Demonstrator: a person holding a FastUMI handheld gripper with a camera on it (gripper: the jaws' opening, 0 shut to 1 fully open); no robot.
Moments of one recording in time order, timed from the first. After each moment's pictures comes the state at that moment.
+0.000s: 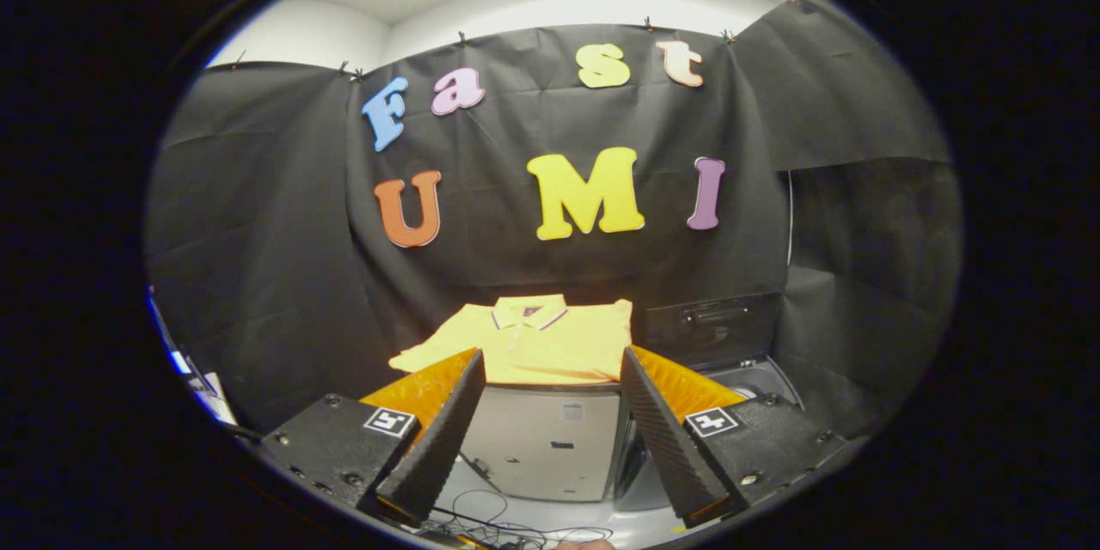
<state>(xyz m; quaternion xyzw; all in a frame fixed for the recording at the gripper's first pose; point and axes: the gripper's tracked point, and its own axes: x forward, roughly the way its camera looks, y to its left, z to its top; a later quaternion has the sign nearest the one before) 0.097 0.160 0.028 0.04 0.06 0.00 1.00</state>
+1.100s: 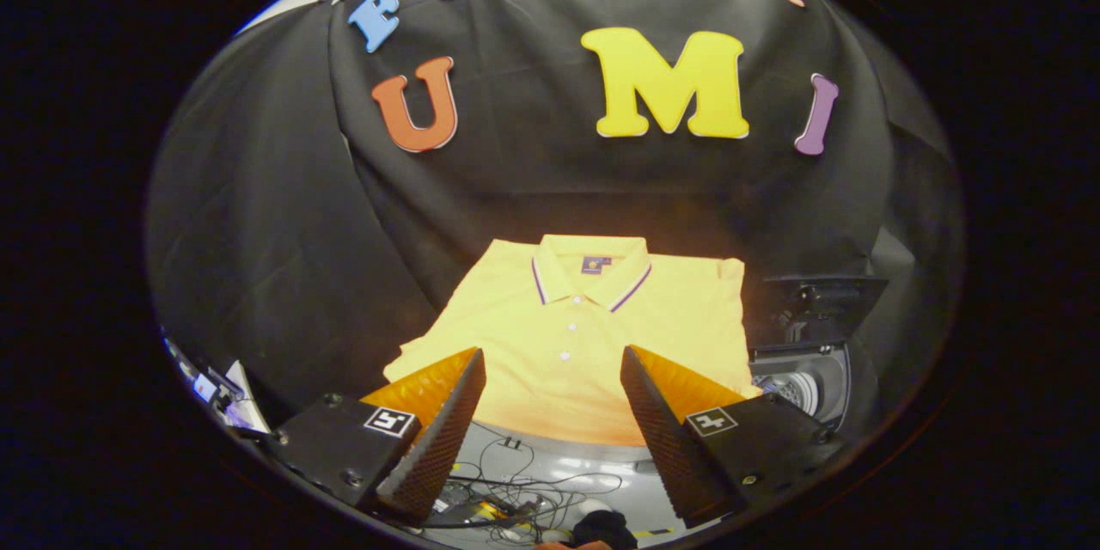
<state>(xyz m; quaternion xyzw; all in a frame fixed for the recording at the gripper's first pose) 0.295 0.218 -0.003 0.02 0.31 0.07 0.95</state>
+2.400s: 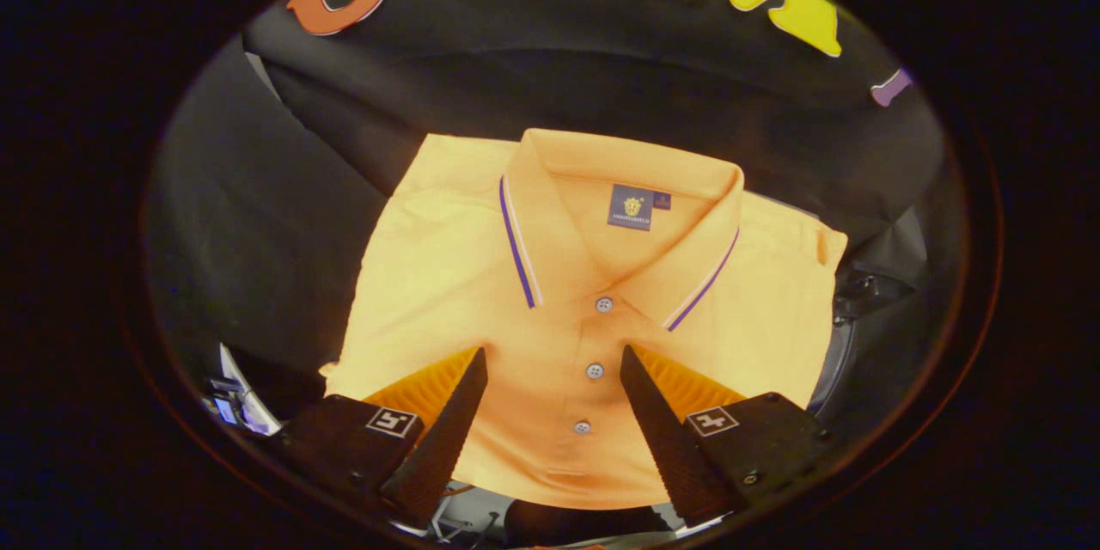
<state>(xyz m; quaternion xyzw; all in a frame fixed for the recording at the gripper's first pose) 0.399 0.242 -0.100 -0.03 0.57 0.00 0.82</state>
